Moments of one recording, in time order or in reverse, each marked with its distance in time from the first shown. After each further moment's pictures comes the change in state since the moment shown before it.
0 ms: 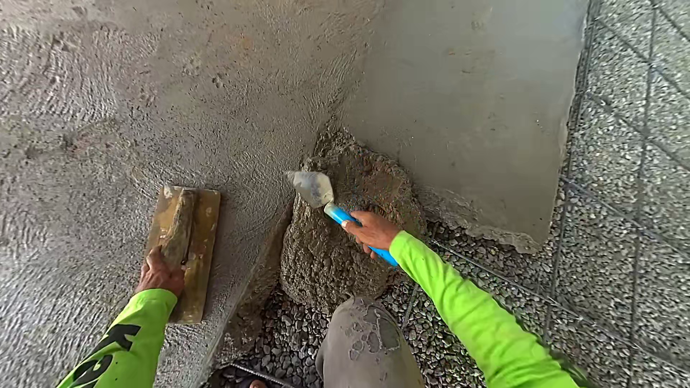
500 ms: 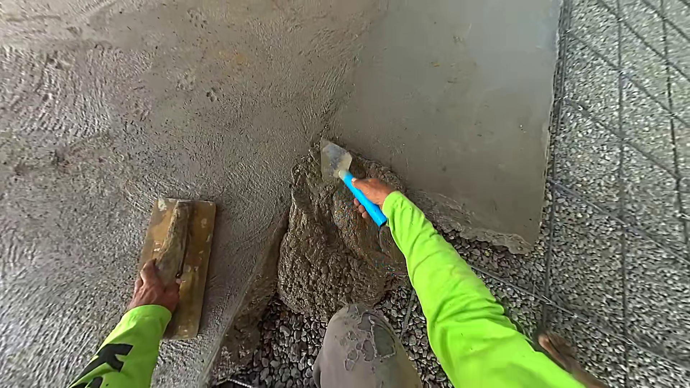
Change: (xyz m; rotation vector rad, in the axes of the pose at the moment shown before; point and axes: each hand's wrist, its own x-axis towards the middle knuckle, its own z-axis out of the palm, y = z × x) left_hand -0.001 0.002 -0.002 -0.013 0.002 0.001; right_hand 0.079 -0.008 -0.070 0.469 0.204 0.087
